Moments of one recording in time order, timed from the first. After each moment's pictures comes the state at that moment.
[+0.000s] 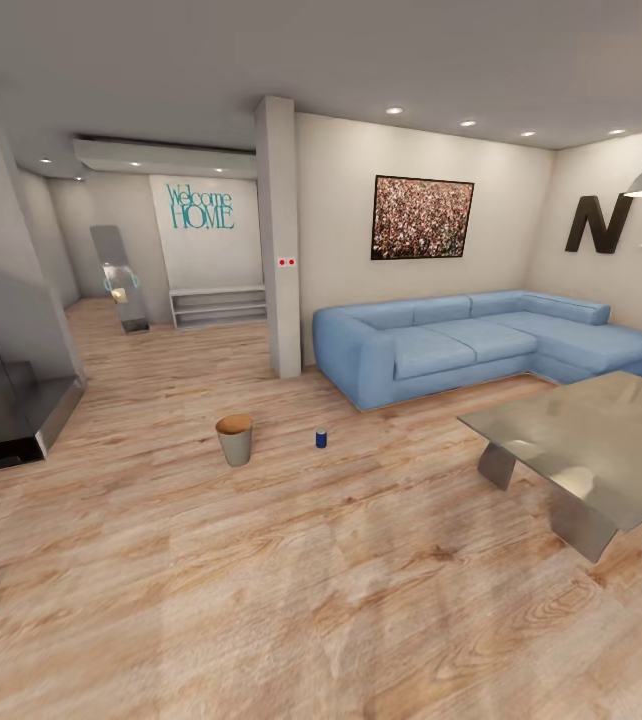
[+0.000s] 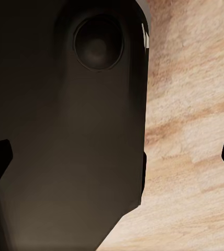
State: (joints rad) left arm 0.00 0.04 0.00 0.00 0.00 0.00 0.00; right arm 0.00 -0.03 -0.01 0.00 0.00 0.00 0.00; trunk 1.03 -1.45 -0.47
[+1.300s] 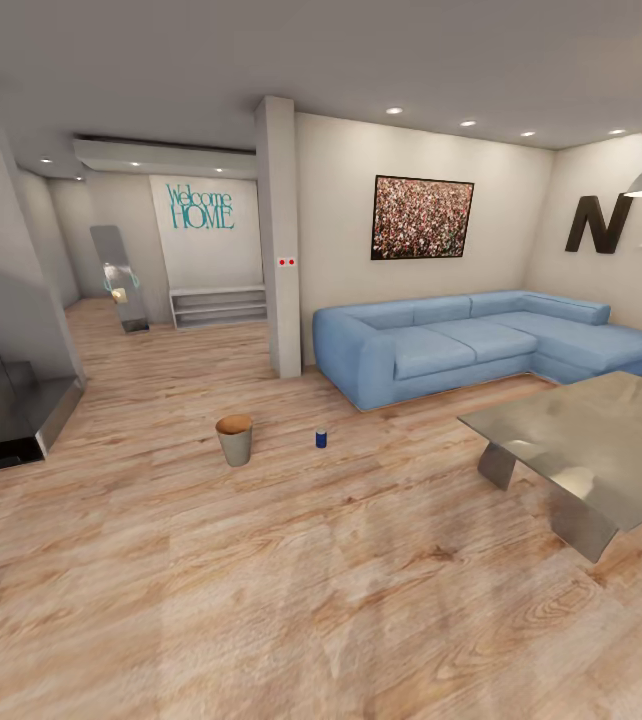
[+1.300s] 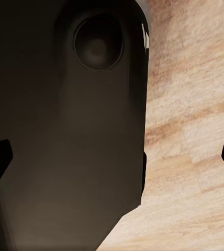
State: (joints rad) left arm 0.00 0.04 0.00 0.00 0.00 0.00 0.00; right arm 0.00 -0.03 -0.01 0.00 0.00 0.00 0.00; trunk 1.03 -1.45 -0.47
